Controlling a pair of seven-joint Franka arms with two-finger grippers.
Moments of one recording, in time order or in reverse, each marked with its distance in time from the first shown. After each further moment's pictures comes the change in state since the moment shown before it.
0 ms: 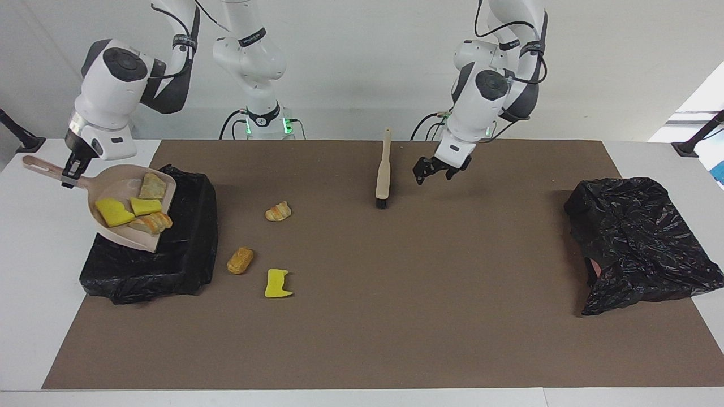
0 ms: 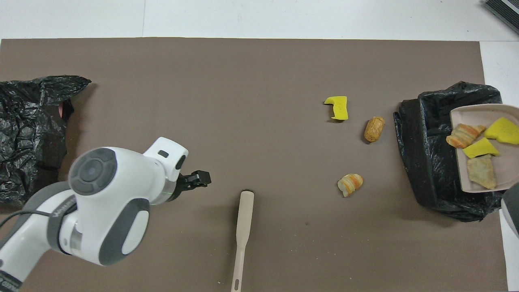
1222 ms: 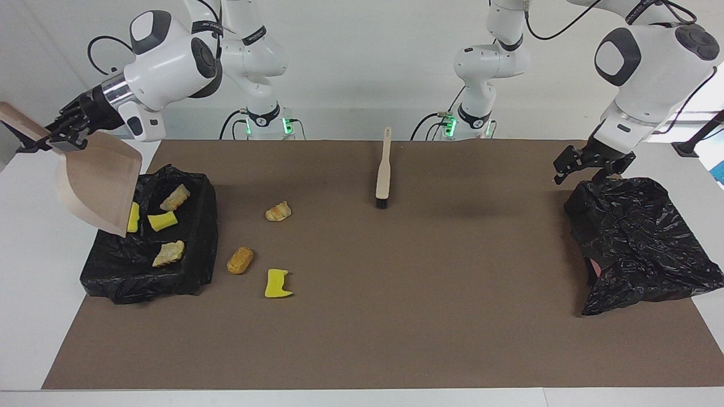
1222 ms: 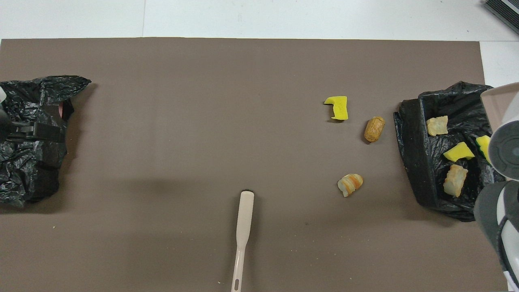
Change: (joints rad) left arm 0.463 0.086 0.002 0.443 0.152 -0.347 0.648; right arm 0.203 -0.038 0.038 0.129 -0.304 -0.283 0.045
